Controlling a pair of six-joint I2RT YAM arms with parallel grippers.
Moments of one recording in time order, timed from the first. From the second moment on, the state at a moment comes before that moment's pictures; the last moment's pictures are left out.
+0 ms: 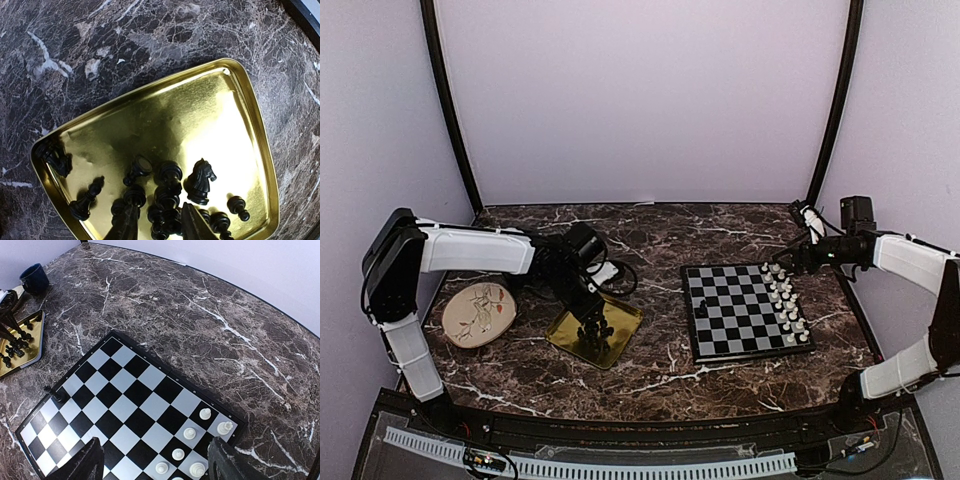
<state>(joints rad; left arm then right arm) -0.77 1.80 1.21 -0.63 0.05 0.07 -0.03 1.32 0.83 -0.30 -0.68 -0.46</state>
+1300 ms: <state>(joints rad) -0.83 1.80 1.21 -0.66 -0.05 0.09 -0.03 1.33 0.83 -0.30 -0.68 -0.46</state>
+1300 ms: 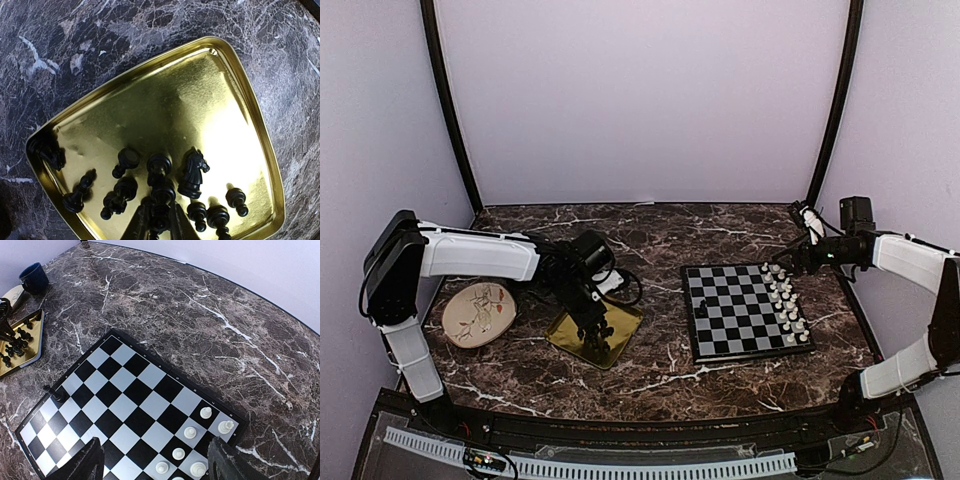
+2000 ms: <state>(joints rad) -0.84 1.81 1.22 -0.70 -0.03 0.09 -0.03 1.33 0.83 -0.30 -0.67 -0.46</state>
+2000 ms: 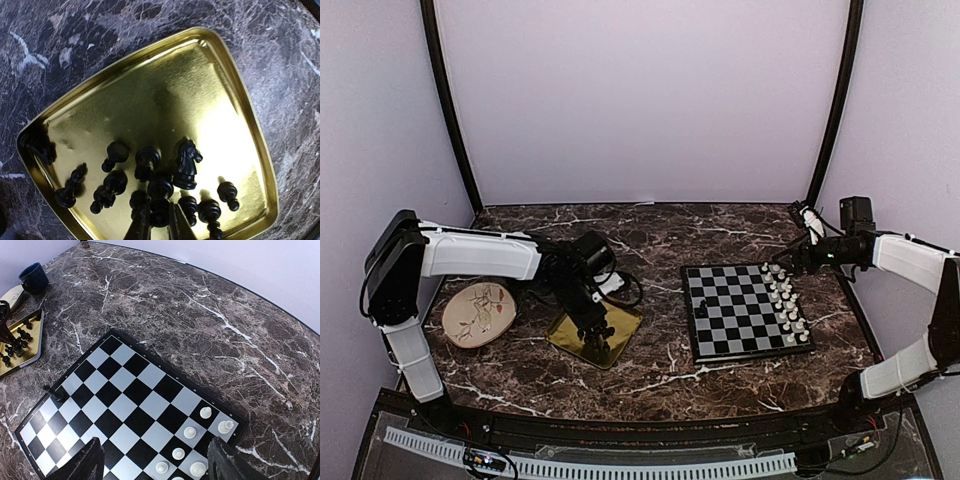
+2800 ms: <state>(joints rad) -0.88 2.09 1.75 -0.68 0.16 0.09 -0.03 1.31 0.83 -0.30 -0.67 -0.47</state>
